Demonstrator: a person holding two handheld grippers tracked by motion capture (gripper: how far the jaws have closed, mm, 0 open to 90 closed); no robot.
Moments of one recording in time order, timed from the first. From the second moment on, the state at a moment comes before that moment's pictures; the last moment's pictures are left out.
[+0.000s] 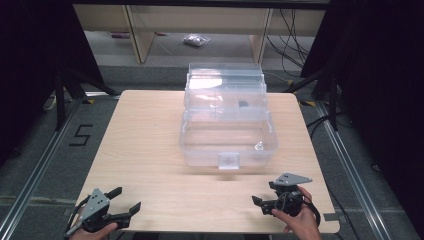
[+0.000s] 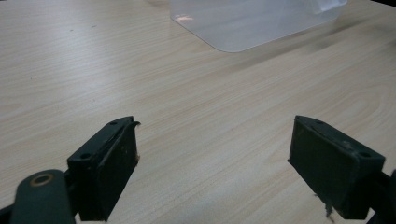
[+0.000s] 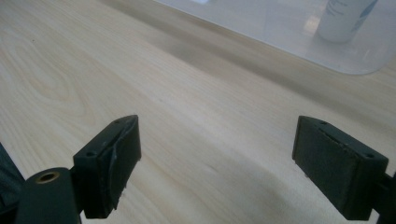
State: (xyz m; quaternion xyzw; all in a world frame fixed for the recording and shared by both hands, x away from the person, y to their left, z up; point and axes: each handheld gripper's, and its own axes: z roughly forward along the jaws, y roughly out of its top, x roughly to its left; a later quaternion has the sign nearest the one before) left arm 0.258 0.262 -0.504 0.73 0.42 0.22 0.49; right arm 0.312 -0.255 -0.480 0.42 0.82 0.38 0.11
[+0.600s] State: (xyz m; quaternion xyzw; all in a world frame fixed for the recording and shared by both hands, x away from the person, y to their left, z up) left arm 0.258 0.262 -0.504 0.74 0.41 0.22 0.48; right arm 0.300 -0.259 -0.484 0.42 0.82 0.37 0.11
